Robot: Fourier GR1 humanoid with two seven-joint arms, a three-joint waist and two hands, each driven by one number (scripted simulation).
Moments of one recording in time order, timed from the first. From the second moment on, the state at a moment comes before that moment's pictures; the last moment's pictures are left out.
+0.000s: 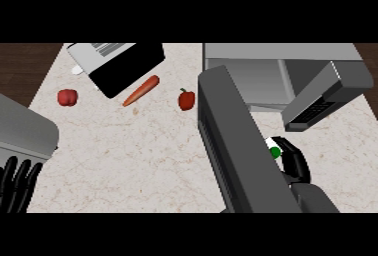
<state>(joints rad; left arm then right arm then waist) 0.47 0.02 0.16 -2.09 0.18 -0.34 -0.23 -0.43 -0.14 -0.21 -0.28 0.05 0.16 -1.04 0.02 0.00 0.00</state>
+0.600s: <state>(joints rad) 0.48 0.02 0.16 -2.10 0.19 -0.35 -0.22 -0.50 -0.22 -0.22 -0.32 -0.02 0.32 -0.94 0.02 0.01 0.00</state>
